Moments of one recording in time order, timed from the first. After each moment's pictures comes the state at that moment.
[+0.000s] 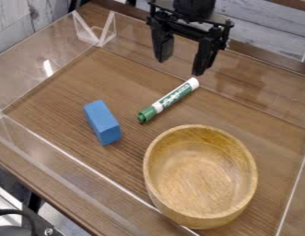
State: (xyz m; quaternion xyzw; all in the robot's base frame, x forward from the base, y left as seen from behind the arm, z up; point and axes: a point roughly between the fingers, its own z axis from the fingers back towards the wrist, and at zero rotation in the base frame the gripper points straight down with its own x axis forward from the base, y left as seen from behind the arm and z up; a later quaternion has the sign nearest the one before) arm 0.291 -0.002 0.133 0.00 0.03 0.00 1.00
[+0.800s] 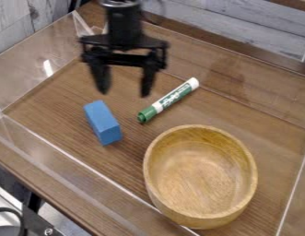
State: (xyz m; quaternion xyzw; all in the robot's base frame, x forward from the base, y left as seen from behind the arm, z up) arm 0.231 0.059 0.110 -0.02 0.03 0.24 0.97
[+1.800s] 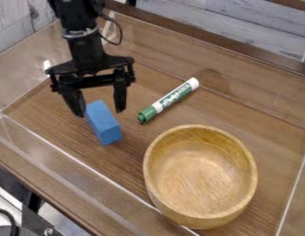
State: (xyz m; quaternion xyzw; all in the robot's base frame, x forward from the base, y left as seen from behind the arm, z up) arm 0.216 0.079 0.077 -0.05 0.01 0.34 0.94
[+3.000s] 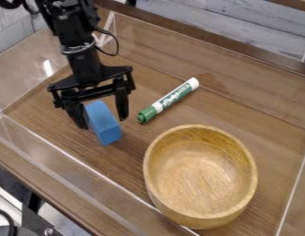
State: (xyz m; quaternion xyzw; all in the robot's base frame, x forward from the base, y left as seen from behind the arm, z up) arm 0.213 0.076 0.062 -0.09 0.02 0.39 0.92
